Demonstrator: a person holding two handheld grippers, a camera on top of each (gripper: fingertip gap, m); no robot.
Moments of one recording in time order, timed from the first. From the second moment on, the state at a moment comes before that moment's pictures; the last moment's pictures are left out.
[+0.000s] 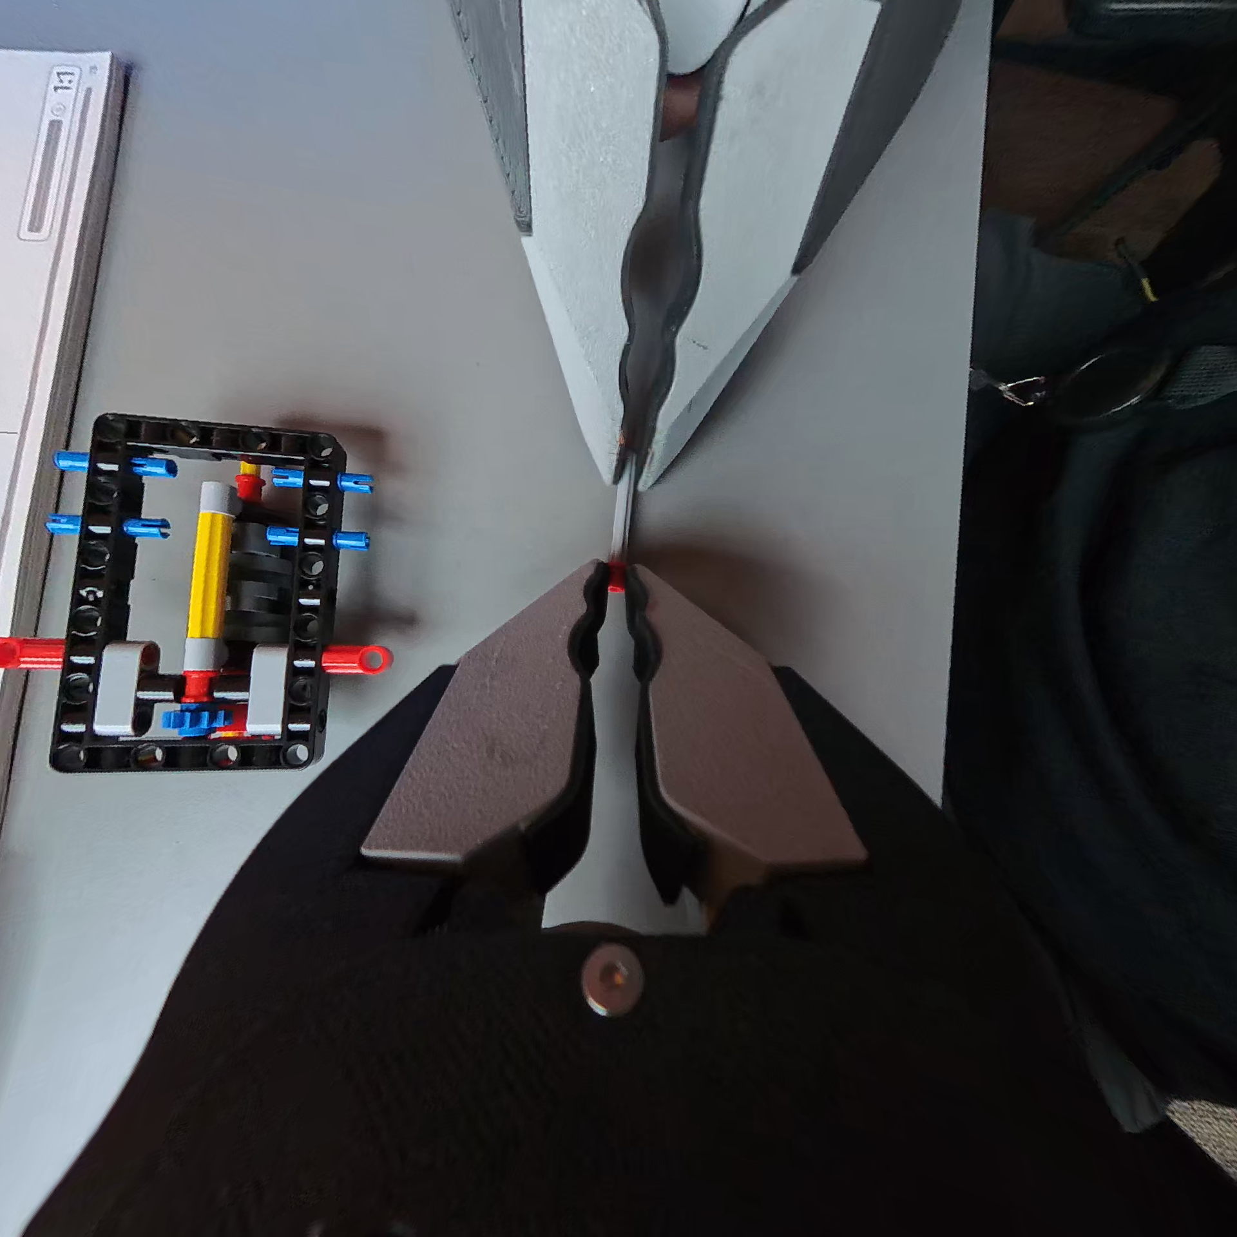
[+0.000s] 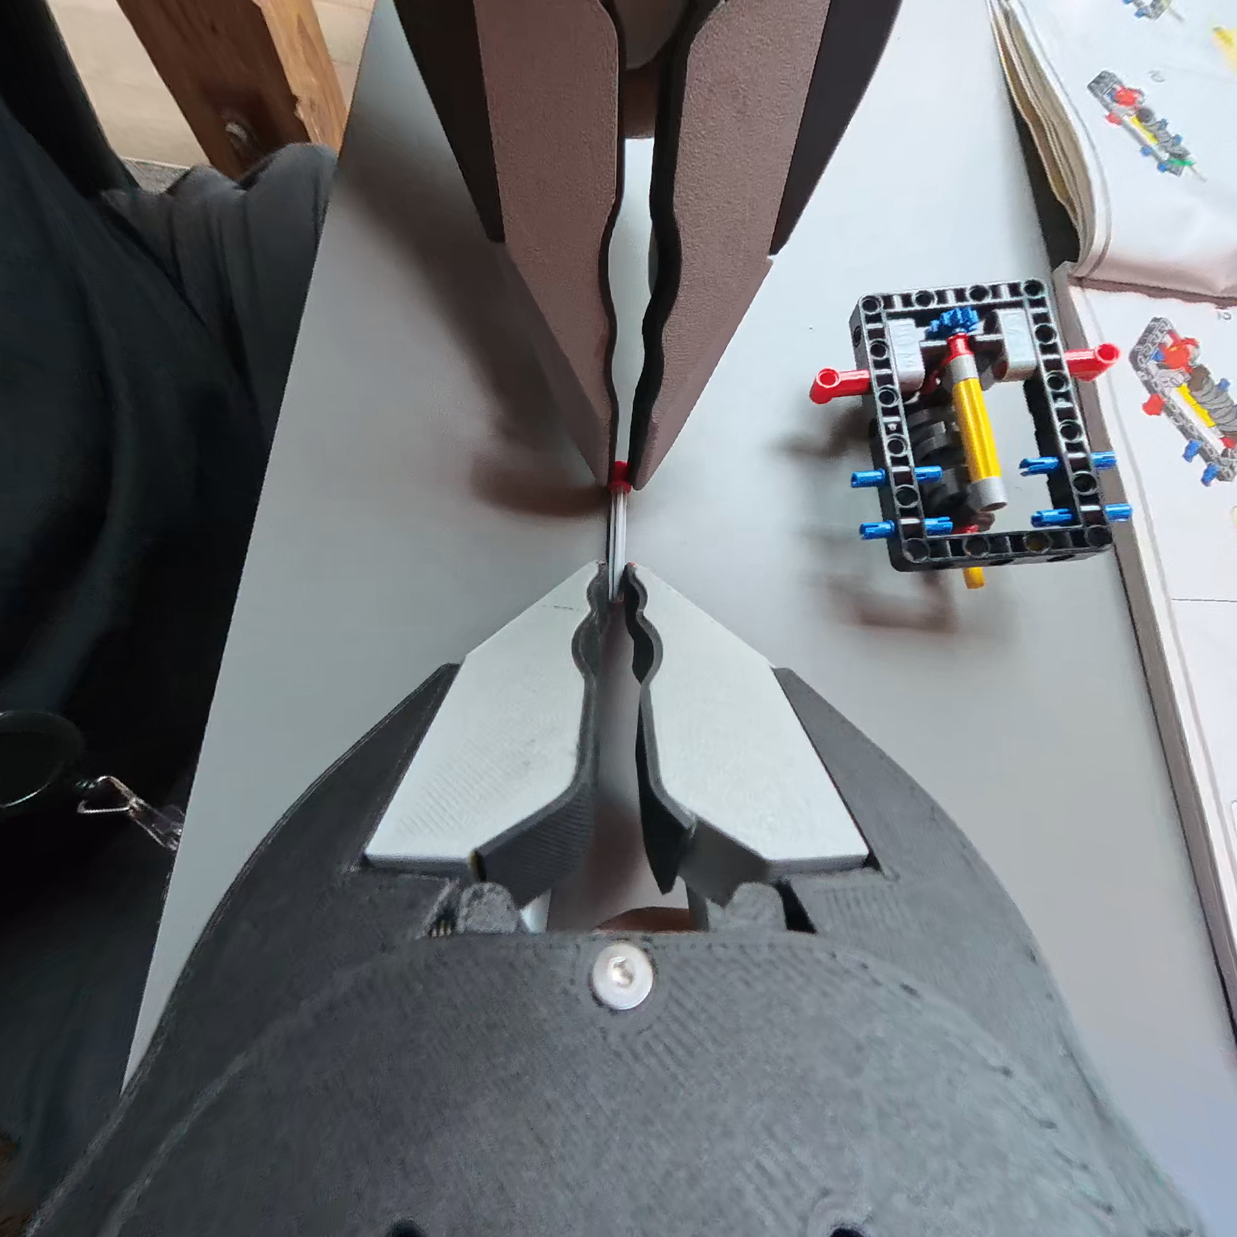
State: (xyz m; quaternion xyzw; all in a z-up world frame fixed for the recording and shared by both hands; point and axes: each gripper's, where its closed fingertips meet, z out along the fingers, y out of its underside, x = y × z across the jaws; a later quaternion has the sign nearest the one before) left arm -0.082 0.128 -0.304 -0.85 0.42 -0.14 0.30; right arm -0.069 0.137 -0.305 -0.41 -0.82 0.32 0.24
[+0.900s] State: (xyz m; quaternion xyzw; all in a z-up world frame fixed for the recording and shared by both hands) left arm -0.083 0.126 -0.305 -0.84 0.39 -0.19 0.33; right arm -0.068 0.135 -0.304 -0.42 -0.81 0.35 0.21
